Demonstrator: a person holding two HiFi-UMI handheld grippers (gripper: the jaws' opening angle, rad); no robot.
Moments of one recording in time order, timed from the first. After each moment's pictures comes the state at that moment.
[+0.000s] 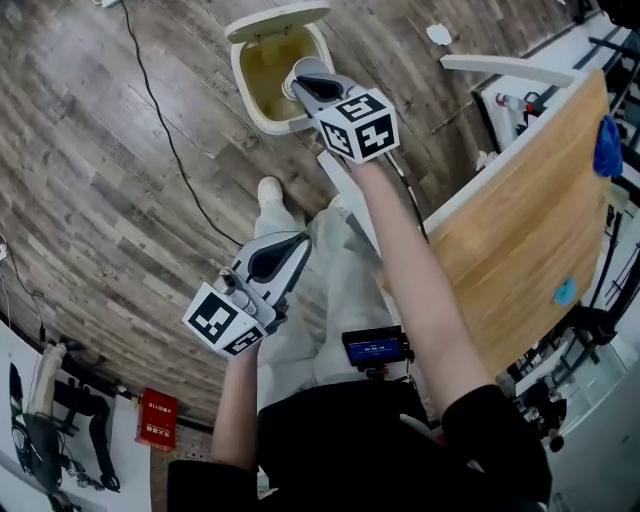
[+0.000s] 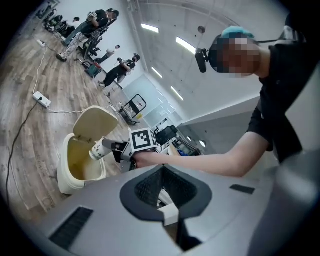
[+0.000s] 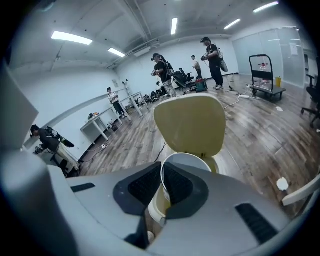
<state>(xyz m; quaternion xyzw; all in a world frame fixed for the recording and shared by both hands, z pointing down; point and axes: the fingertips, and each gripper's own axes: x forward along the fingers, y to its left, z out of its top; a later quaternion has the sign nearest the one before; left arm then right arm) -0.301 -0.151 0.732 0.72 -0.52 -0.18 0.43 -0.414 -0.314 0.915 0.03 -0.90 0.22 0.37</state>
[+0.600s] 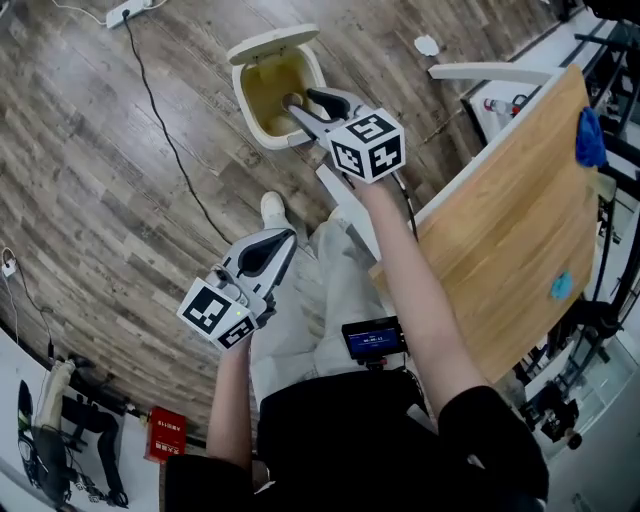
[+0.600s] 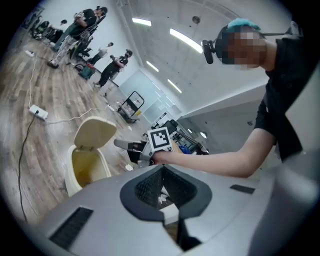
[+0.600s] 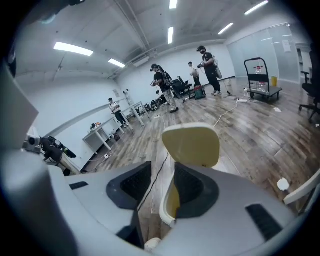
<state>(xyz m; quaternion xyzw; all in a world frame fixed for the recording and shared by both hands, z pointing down) -0.321 -0.149 0.720 0.74 -0.52 -0.13 0.42 -0.404 -0.321 0.852 0.04 -0.92 0.23 0.32</state>
